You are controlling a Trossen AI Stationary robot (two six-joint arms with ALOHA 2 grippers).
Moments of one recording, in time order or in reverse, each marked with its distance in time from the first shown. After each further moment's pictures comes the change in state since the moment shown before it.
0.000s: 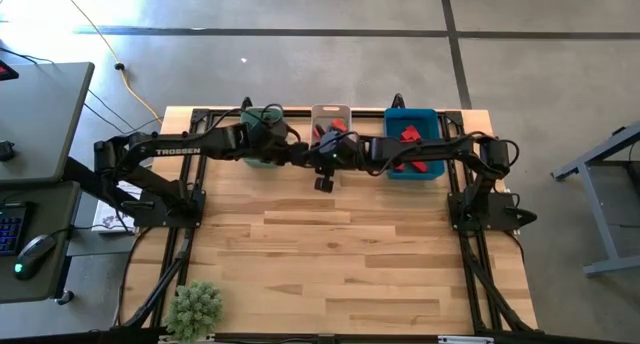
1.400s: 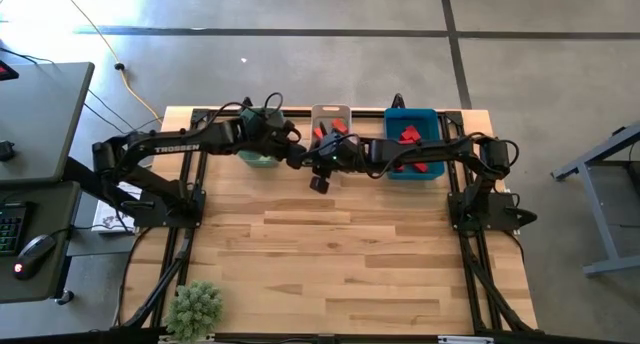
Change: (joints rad) left arm 0.050 -0.004 -0.001 0.043 0.128 0.315; right arm 0.011 0.000 0.000 0.020 0.017 0.152
